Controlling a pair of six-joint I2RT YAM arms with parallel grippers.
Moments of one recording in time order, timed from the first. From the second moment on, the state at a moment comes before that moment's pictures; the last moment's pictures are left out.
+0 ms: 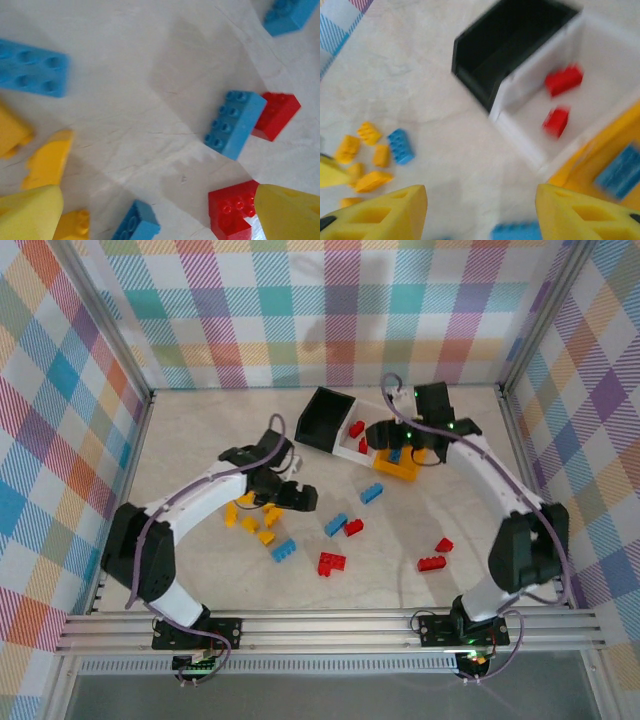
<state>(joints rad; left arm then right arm) -0.57 1.62 1.23 -0.82 0.21 -0.30 0.30 1.54 1.31 -0.56 -0.41 0.15</state>
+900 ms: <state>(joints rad) -0.66 1.73 1.28 -0.87 0.13 -0.23 0.47 1.82 1.39 -0.94 -0.16 1.16</state>
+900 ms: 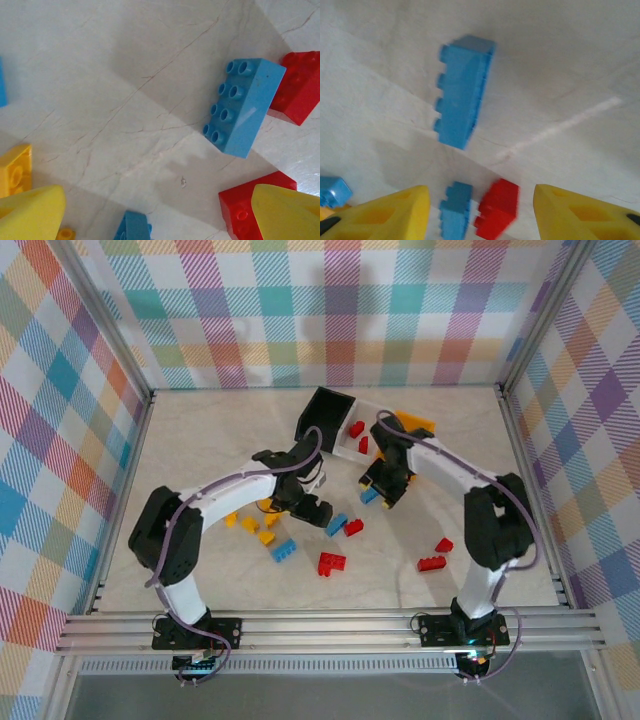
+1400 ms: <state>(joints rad) -0.61 1.62 1.18 -0.87 0.12 -0.24 0.48 2.04 1.54 -1.00 -0.08 1.24</state>
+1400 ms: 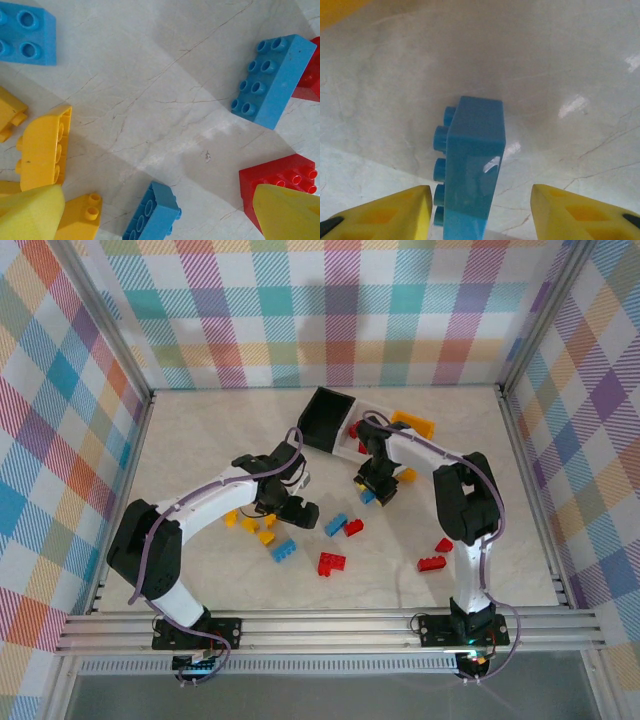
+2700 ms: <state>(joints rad) -0.70 1.78 1.31 -0.88 0.19 -0.21 0.22 2.03 1.78 -0.99 -0.05 0.83</state>
